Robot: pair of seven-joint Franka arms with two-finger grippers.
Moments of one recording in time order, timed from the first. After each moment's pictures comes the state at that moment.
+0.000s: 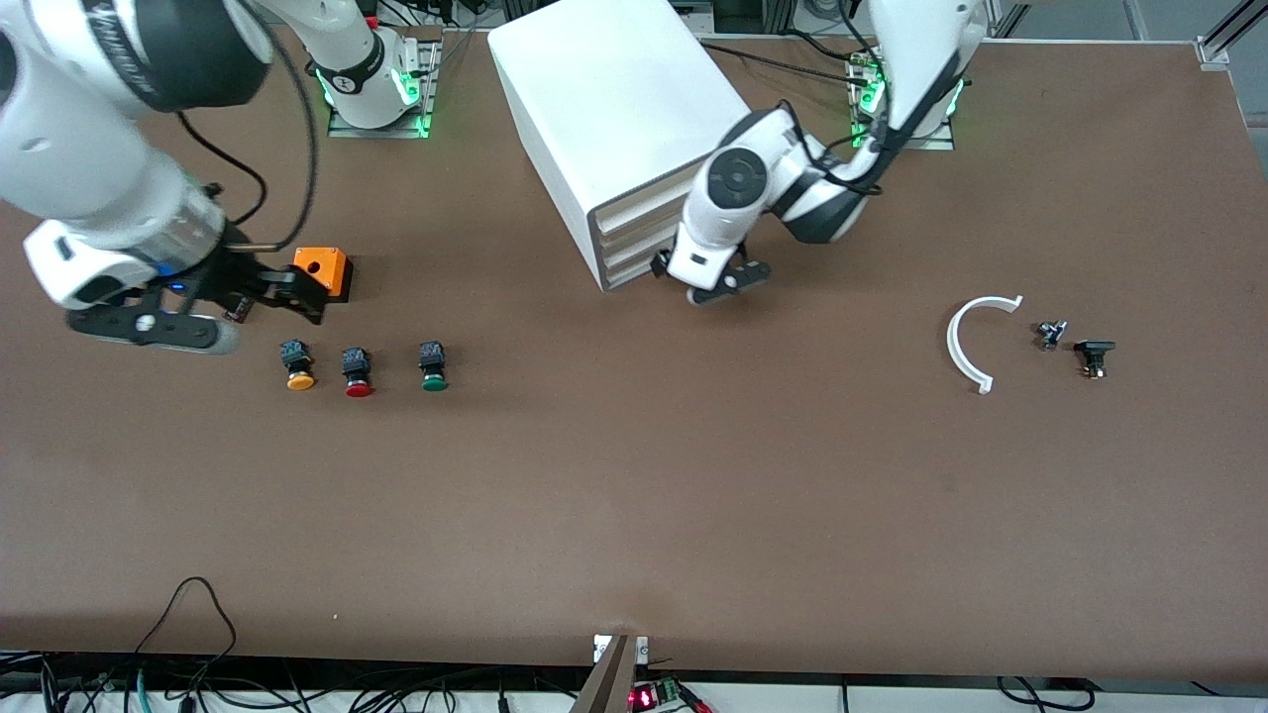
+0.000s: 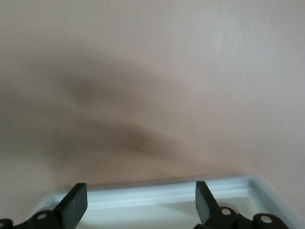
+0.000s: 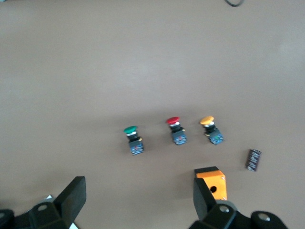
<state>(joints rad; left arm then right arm) -0.22 0.41 -0.50 -2.01 0.00 2.33 -1.19 0.17 0.24 0.05 -1.37 -0.06 1.61 0.39</state>
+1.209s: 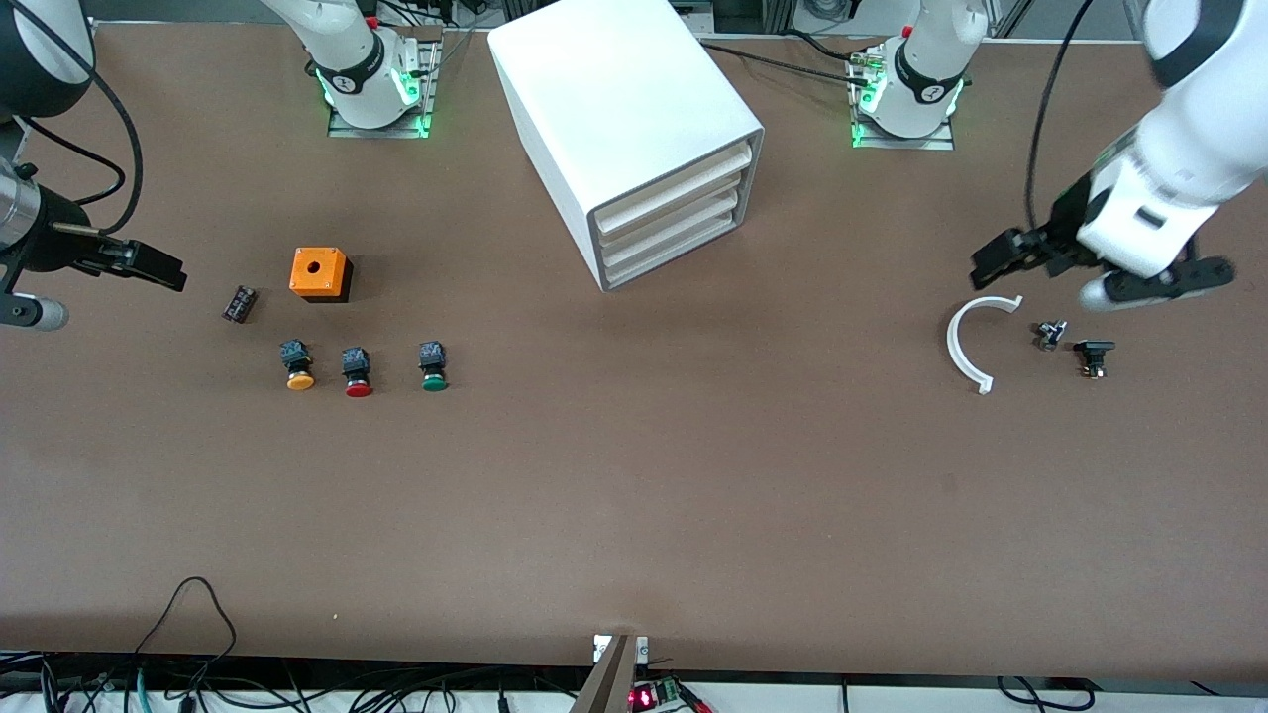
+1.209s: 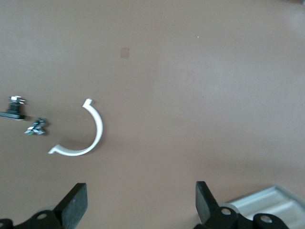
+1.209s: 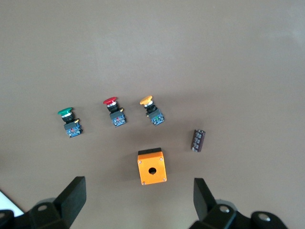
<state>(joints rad) -0.02 -0.03 -0.08 -1.70 -0.08 1.67 -0.26 0.03 0.09 -0.03 -1.61 -0.06 1.62 0.13</state>
